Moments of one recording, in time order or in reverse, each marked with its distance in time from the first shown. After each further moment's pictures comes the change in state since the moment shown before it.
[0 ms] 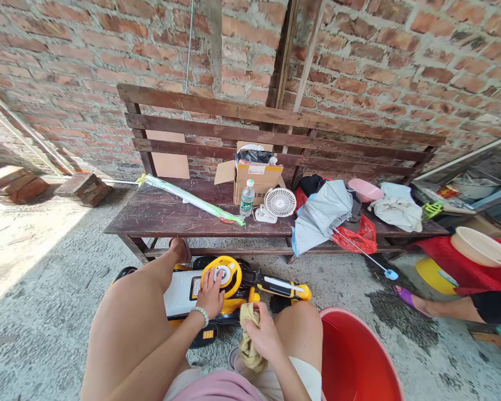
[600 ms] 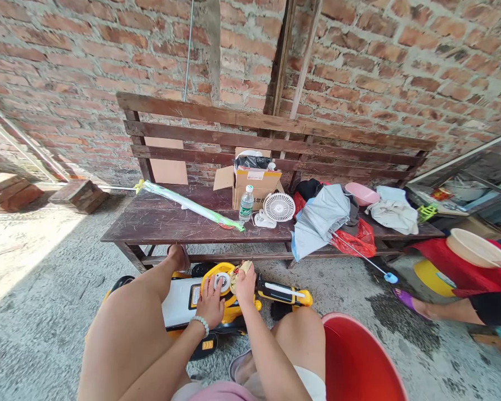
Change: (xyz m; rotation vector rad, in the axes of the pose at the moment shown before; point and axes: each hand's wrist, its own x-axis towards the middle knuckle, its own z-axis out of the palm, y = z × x) left_hand 0.007 -0.011 0.015 0.031 0.038 0.038; right_hand 0.147 -0.060 0.062 -0.226 0.338 0.102
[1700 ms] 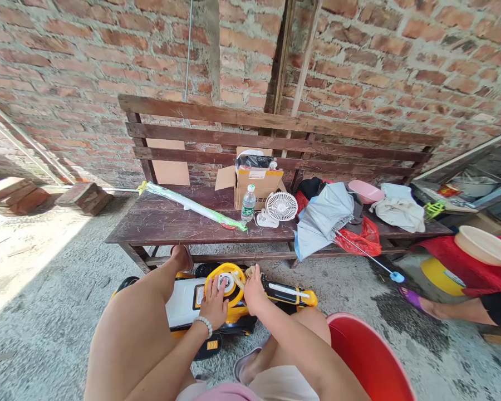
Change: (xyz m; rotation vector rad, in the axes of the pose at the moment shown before) left_hand -0.002 0.002 -0.004 0.022 -0.029 -0.009; right_hand -0.010 -0.002 -0.041 -1.174 -0.434 -0.619
